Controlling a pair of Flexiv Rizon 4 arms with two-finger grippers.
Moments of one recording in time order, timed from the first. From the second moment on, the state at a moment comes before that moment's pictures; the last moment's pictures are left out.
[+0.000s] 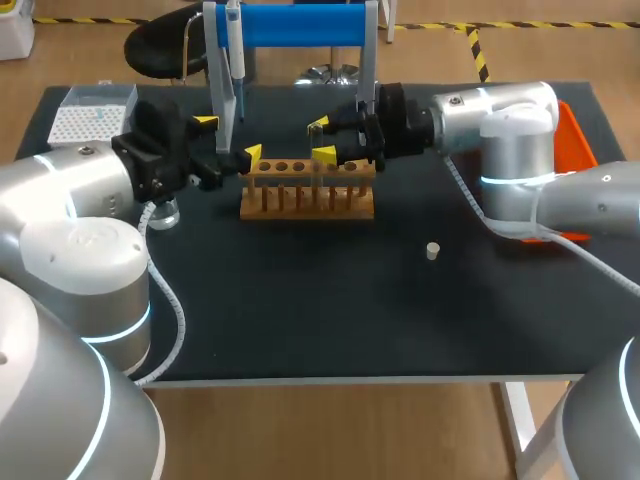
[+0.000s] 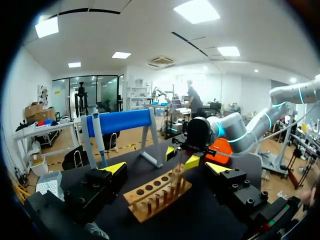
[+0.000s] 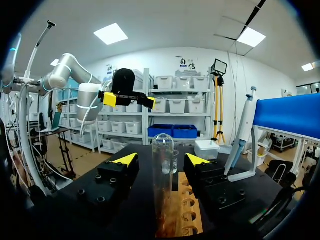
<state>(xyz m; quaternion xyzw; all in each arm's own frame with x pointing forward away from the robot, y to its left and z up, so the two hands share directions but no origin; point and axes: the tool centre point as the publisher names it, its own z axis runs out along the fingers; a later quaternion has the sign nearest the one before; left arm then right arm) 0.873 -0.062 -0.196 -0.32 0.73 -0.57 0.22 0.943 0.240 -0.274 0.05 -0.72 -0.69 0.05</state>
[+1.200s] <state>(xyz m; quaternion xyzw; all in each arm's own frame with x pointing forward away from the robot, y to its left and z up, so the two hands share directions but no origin) 0.873 -0.062 -0.196 -0.32 0.73 -0.57 0.22 0.947 0.248 -0.277 0.04 -0.71 -0.70 0.06</state>
